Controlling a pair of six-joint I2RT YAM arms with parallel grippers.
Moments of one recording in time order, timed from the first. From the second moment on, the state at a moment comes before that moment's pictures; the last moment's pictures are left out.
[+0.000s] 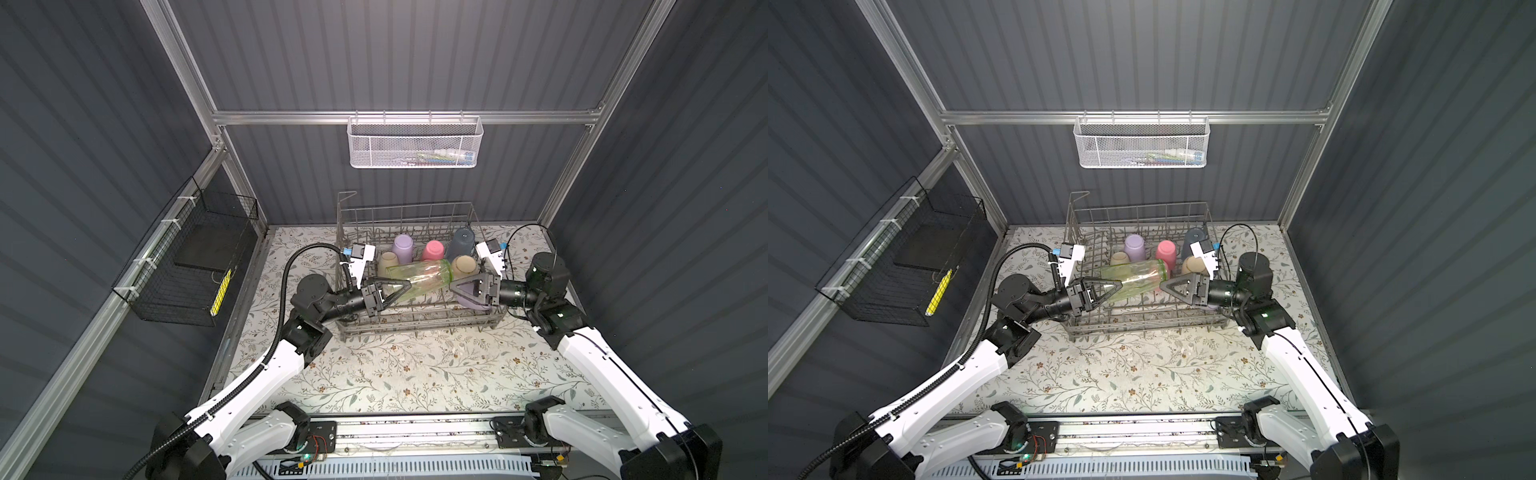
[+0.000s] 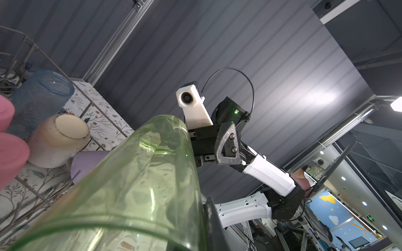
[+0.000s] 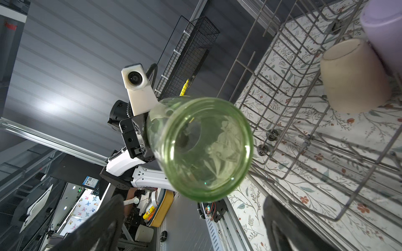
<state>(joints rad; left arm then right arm) -0.60 1.04 0.78 0.47 0.77 -0.90 0.28 1.03 0.85 0.02 -1.08 0.84</state>
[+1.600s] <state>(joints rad) -0.60 1.15 0.75 0.64 0.88 -0.97 0.35 1.21 0.85 0.35 -1.12 1.06</state>
